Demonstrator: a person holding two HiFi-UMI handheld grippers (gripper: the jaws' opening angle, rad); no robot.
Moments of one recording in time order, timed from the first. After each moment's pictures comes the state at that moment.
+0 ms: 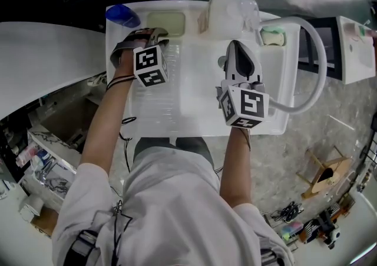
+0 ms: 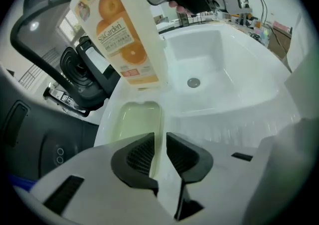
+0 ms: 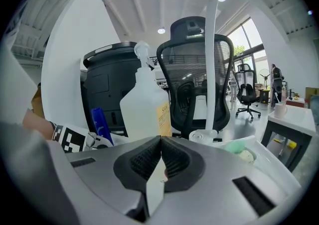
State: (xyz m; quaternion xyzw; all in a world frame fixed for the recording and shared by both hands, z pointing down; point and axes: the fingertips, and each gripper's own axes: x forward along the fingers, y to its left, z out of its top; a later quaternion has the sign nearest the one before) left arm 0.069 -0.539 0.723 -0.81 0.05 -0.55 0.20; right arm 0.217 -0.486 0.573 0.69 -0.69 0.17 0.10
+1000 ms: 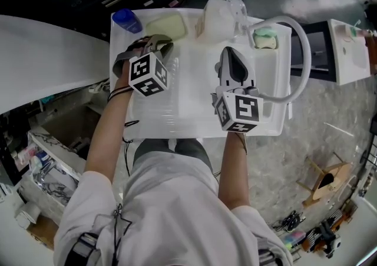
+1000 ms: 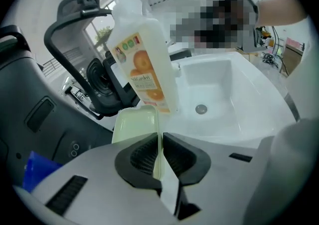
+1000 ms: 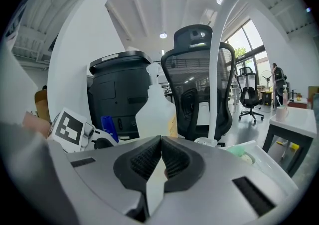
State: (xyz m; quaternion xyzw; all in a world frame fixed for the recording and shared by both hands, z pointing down) left arm 0.083 -0.519 0.649 -0.86 0.12 -0.47 0.15; right arm 0.202 -0.465 0.538 0.68 -0.71 0.15 0.08
